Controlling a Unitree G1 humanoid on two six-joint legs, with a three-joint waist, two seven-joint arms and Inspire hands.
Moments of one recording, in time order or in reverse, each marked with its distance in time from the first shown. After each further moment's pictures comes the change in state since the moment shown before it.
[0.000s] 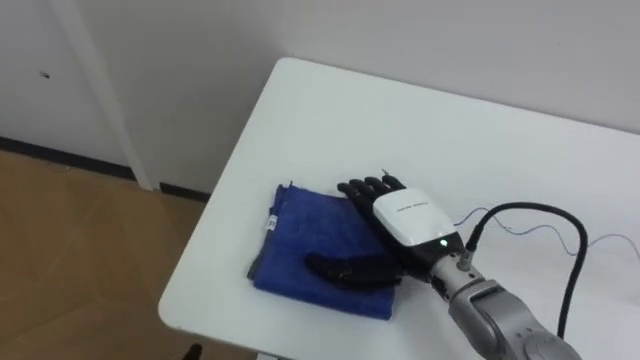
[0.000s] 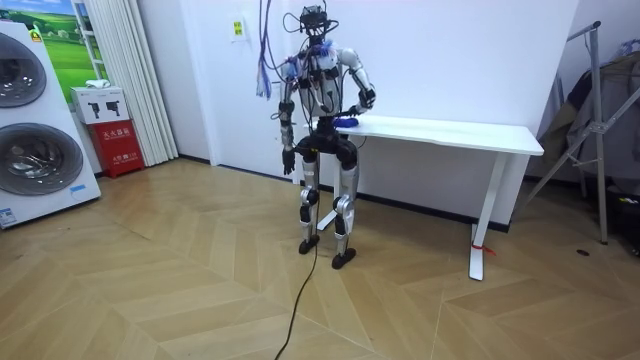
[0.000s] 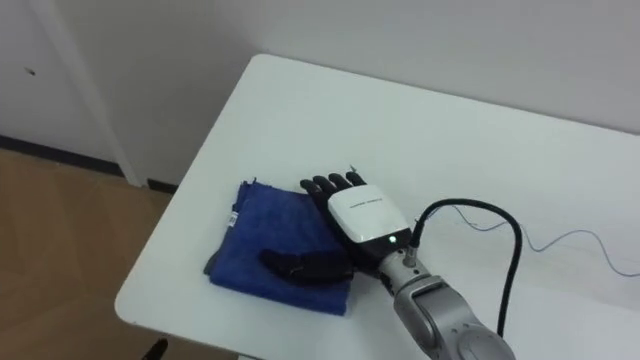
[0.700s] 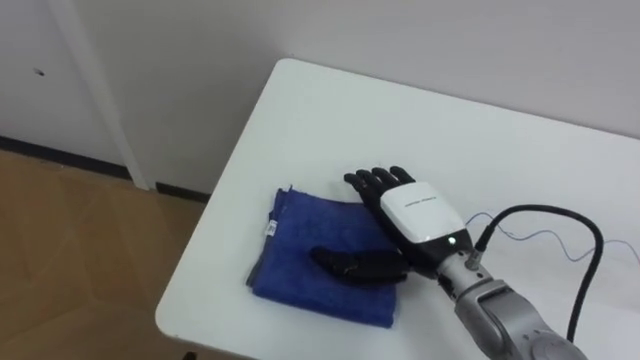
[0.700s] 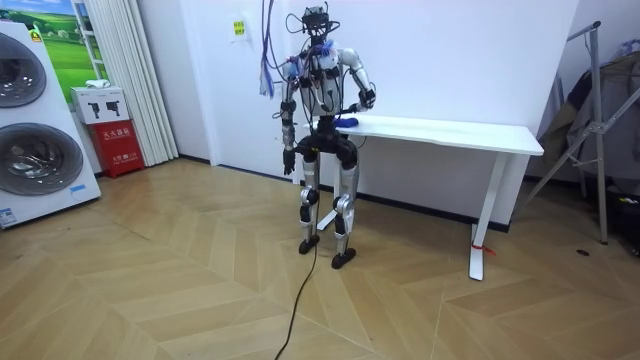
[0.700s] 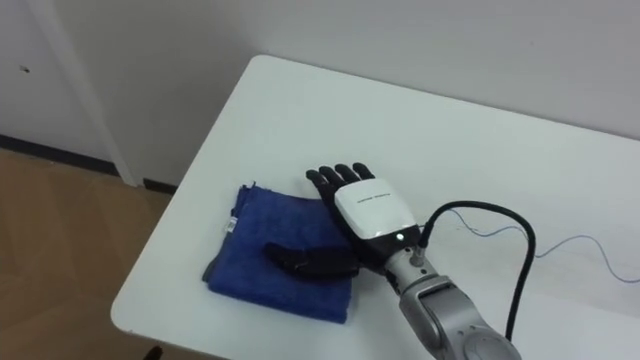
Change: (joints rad) left arm -0.015 -0.010 0.006 0.020 -0.026 0.004 0.014; right arm 0.020 0.001 -0.028 -0.062 -0.032 -0.012 -0.044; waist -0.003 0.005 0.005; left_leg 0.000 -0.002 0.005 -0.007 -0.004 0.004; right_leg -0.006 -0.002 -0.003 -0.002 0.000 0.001
